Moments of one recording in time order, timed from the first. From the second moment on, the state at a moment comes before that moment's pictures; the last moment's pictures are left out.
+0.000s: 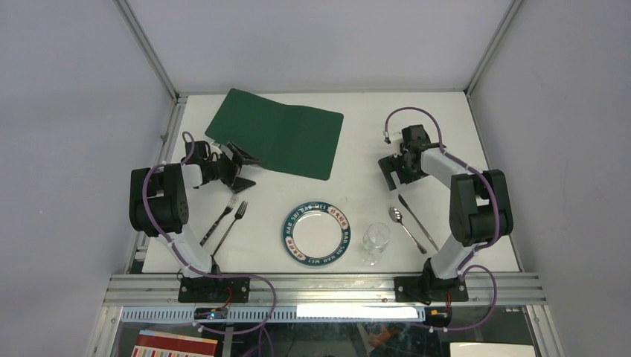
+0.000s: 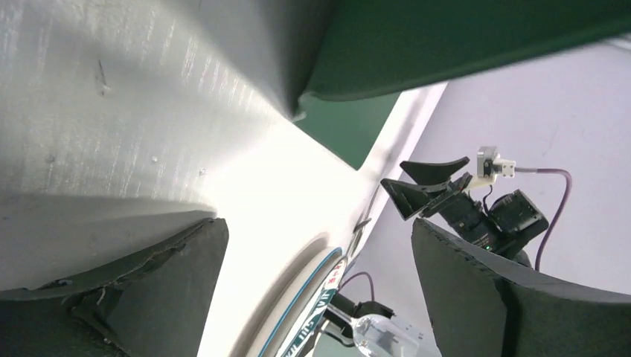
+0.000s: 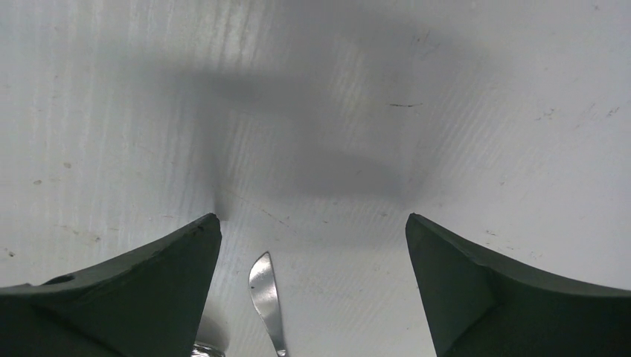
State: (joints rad) left arm 0.15 1.79 0.82 0.07 0.84 -0.88; right arm 0.15 1.68 1.02 -0.52 0.00 -0.26
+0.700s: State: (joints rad) left arm 0.21 1.52 1.24 -0.45 0.68 -0.37; right arm 0.19 1.68 1.08 -0.52 -0.03 -0.28
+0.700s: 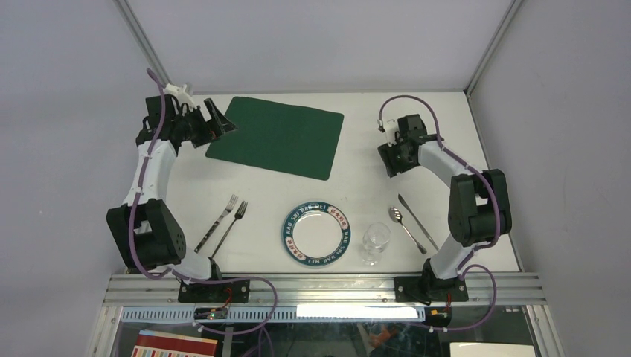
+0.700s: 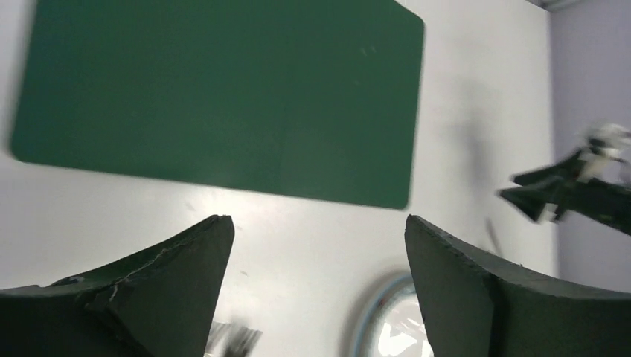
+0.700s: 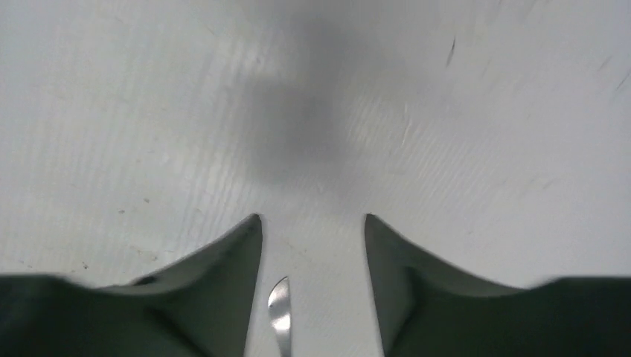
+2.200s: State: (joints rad) left arm 0.16 1.28 1.08 -0.37 0.06 0.16; right arm 0.62 2.03 1.42 -0.43 -0.02 -0.14
